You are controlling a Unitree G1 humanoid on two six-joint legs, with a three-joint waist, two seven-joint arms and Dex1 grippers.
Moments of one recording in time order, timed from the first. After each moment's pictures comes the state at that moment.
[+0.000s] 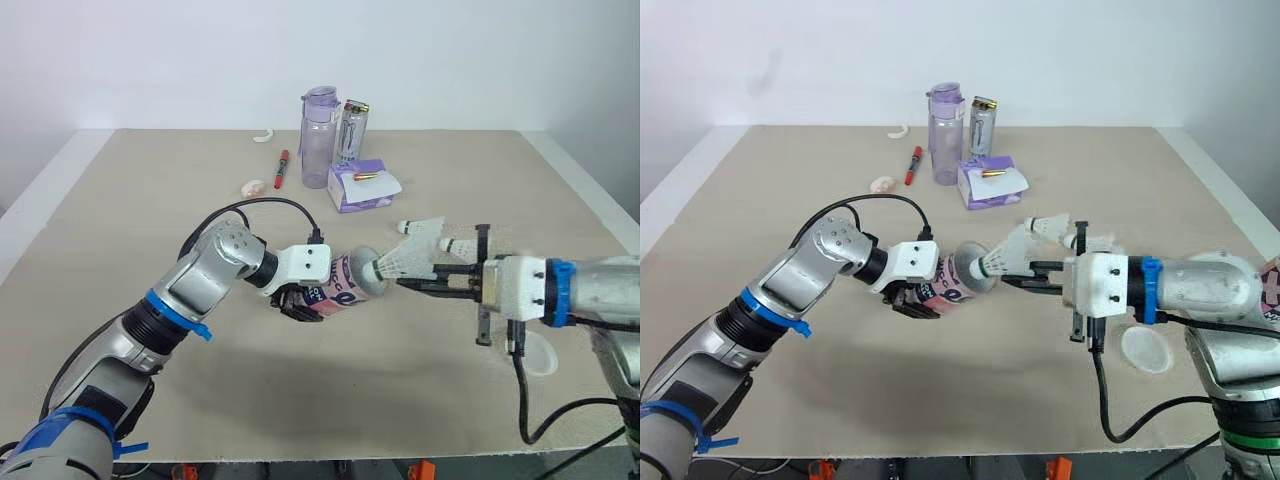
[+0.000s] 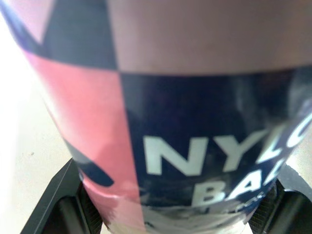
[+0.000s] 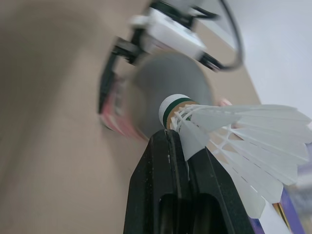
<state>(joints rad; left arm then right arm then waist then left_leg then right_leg) -0.84 0.52 -0.53 -0.01 0.02 0.55 -1.28 -0.31 -0.92 -0.09 -0.39 0.33 -0.07 1.20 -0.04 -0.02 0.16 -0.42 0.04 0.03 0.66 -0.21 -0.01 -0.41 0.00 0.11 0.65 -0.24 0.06</state>
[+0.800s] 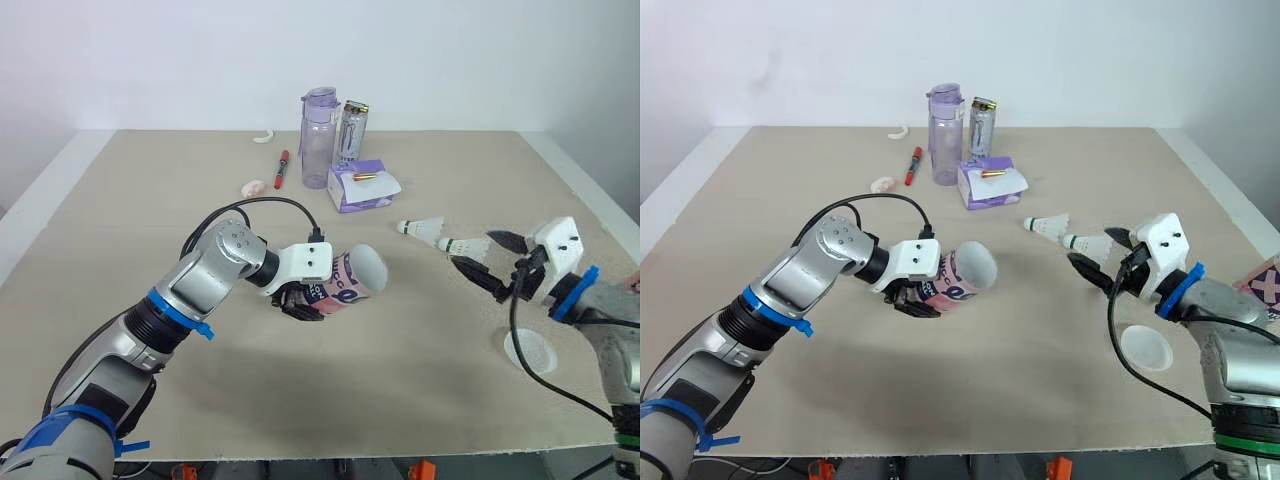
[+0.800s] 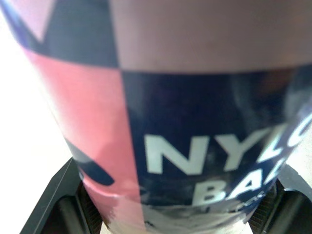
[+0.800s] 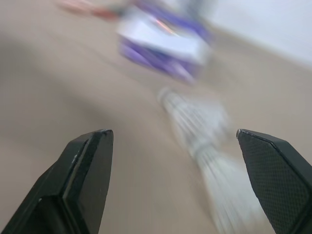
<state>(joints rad) -0.85 0.52 -0.54 -0.01 0.02 0.59 -1.27 -0.22 -0.75 -0.29 0.05 0.37 0.33 0.70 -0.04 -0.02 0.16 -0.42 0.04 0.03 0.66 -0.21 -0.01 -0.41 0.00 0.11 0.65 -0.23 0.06</state>
